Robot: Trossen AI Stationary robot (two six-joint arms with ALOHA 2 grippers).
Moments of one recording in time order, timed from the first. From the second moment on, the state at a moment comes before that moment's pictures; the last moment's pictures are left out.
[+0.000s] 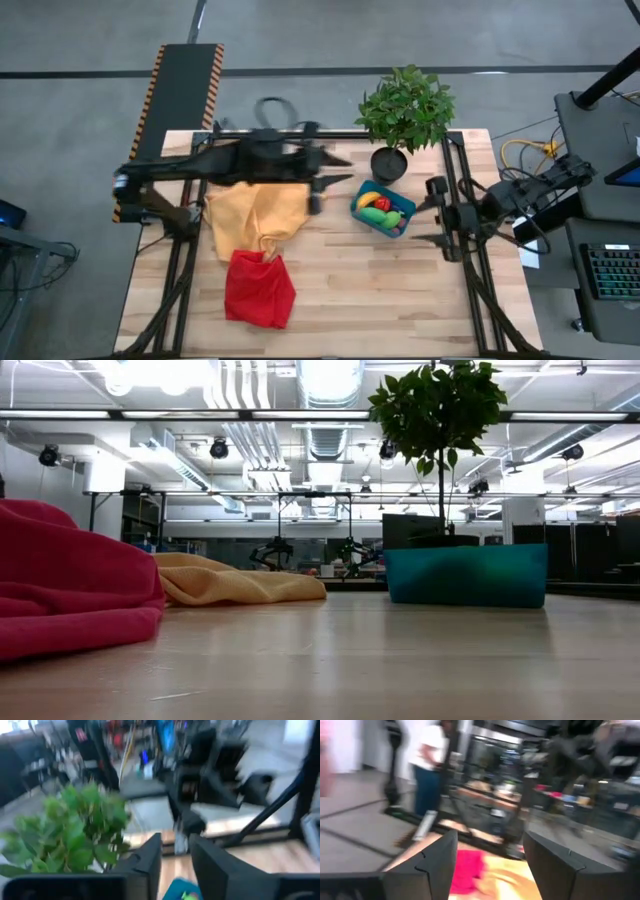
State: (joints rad) left arm -0.01 1.54 1.73 -0.32 -0.12 0.22; right arm 0.44 0.68 0.70 0.03 0.23 -0.28
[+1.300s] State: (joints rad) left arm -0.14 0.93 0.78 0.28 -0.40 0.24; right arm -0.13 0.49 0.47 0.07 -0.14 -0.16
